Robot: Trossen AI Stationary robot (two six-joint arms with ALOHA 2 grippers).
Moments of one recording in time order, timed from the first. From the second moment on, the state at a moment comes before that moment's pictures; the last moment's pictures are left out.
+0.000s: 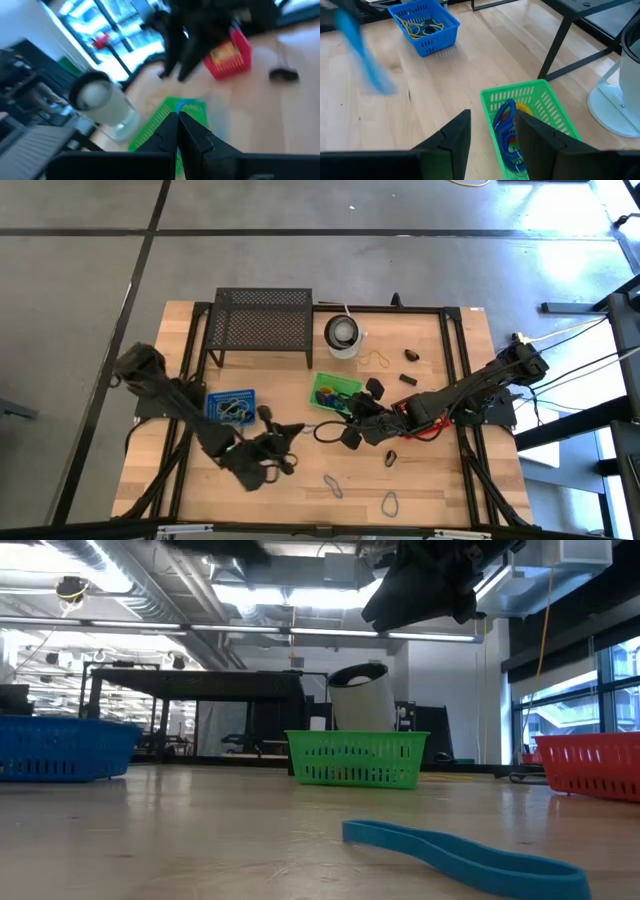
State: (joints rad) left arm -0.69 1.62 0.97 0.03 -1.22 -0.13; right arm 0.43 1.59 1.07 -0.28 0.69 0.59
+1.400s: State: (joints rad) left arm -0.69 1.36 0.97 -1.19 -0.62 -1.33; right arm 0.53 1.59 1.13 -0.20 0.58 0.47
